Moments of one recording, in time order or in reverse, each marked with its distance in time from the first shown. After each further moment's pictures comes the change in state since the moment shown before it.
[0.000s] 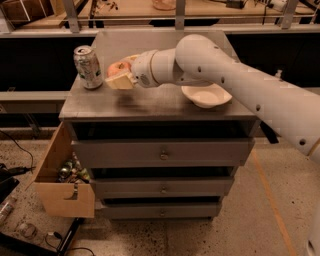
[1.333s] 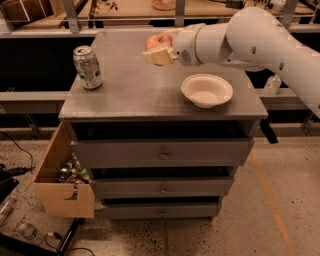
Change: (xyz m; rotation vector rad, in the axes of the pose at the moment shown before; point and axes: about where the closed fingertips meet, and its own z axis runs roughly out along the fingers) arm -0.020 -0.067 -0.114 0.196 -0.009 -0.002
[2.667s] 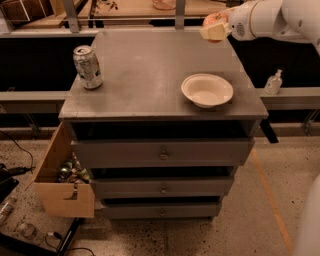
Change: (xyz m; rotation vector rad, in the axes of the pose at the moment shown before) arm 0.048 -0.176 -0.076 0.211 0.102 0.033
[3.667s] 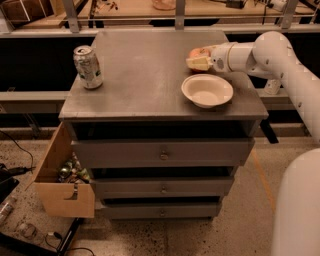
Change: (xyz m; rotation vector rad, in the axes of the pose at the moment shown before) arm 0.098 0.027 0.084 -0.088 -0.006 0.154
